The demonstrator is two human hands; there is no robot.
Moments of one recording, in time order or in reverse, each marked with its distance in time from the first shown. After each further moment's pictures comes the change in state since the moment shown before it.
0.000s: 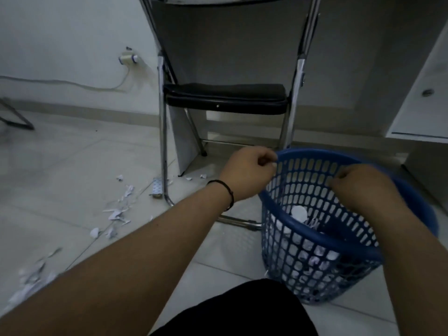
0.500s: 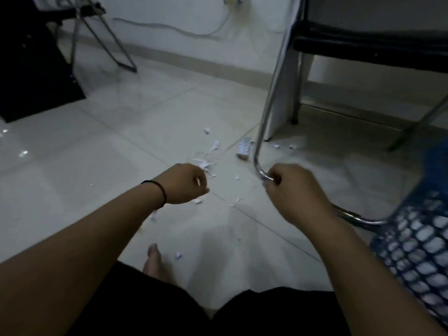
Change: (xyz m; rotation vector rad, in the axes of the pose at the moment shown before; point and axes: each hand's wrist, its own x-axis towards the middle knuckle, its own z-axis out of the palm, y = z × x) left_hand -0.159 -0.206 -0.209 0.630 -0.168 -0.620; right_hand -0.079 -0.202 0.206 0.175 -0.147 -0.744
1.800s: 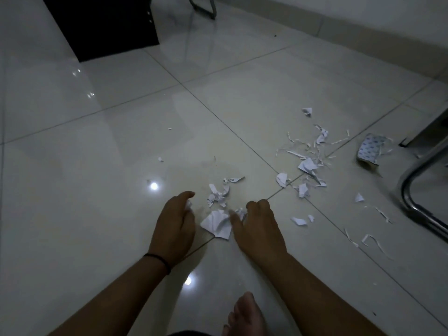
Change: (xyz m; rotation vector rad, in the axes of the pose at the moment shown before) left_hand -0.009 -0.273 0.131 -0.485 0.711 -0.360; right_hand 0.055 -0.124 0.346 0.005 -0.294 -0.174
